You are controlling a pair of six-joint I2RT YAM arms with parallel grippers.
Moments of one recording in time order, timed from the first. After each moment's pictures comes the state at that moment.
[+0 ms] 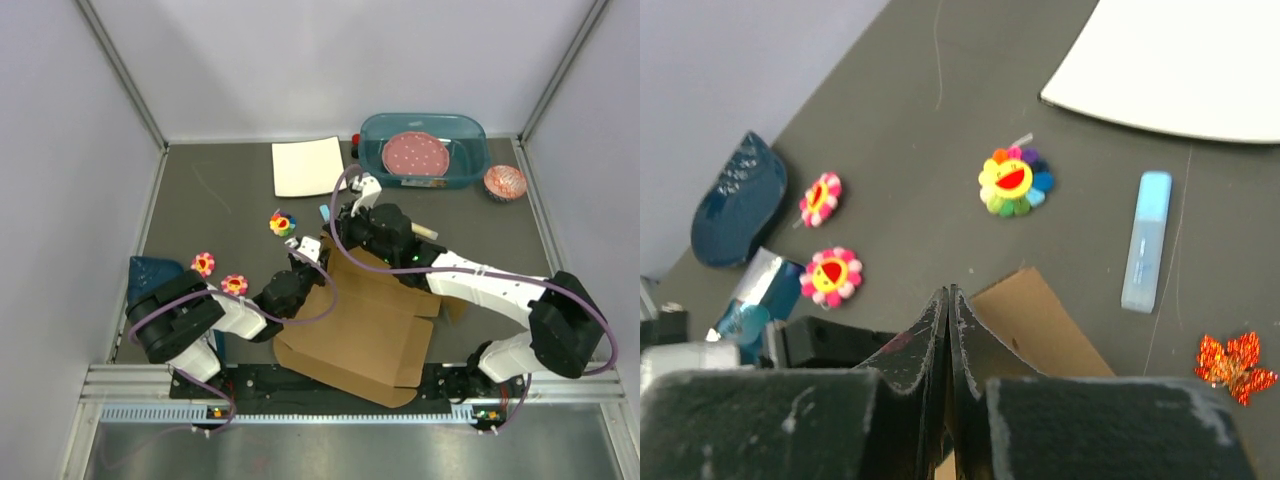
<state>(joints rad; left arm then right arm) -0.93 1.57 0.35 1.19 -0.47 -0.05 0.85 1.38 0.91 0.29 0.08 0.40</state>
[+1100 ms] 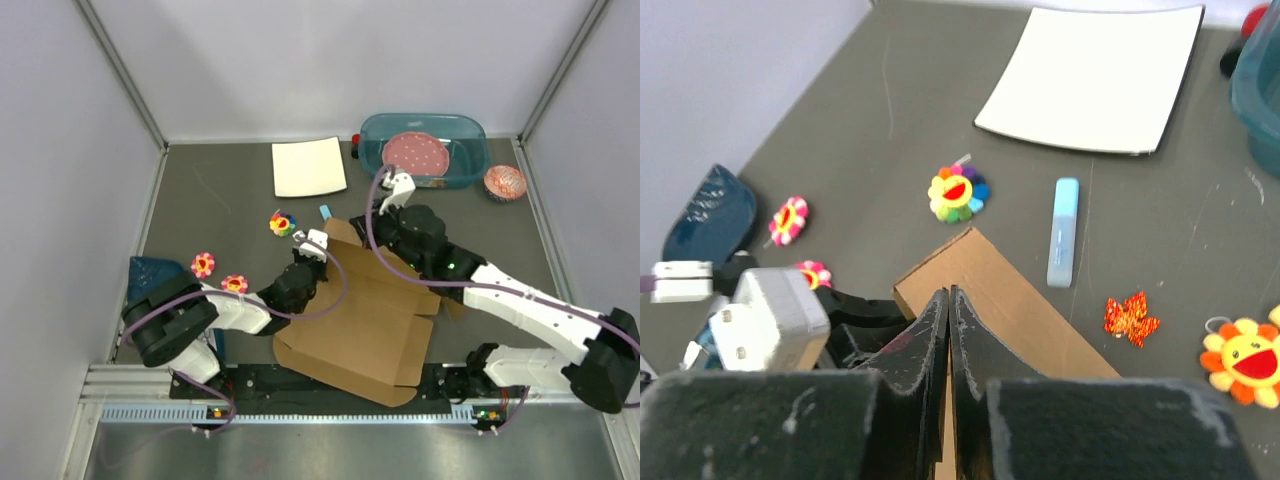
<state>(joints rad) -0.95 1.55 0.44 0.99 -0.57 -0.06 0.85 1.18 0.89 0.07 0.19 0.37</state>
